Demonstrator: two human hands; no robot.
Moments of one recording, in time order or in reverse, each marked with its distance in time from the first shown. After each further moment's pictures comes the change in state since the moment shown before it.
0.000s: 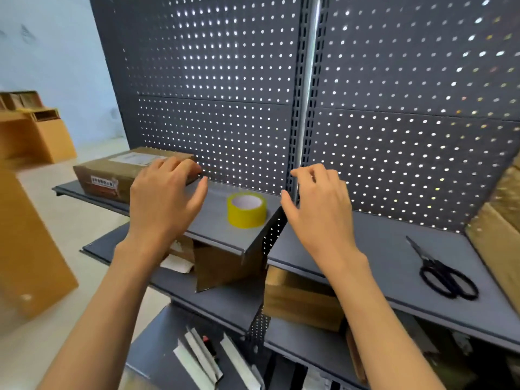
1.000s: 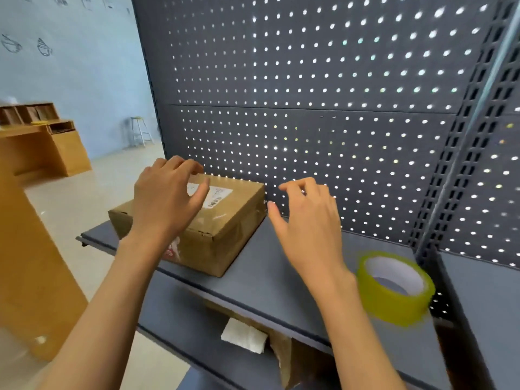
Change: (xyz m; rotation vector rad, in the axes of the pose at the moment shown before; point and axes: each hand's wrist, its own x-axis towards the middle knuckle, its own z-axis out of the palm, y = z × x) left_hand 0.095 -0.277 0.143 0.014 -0.012 0.000; right_hand 0.121 -0.174 0.254 0.123 -0.002 0.075
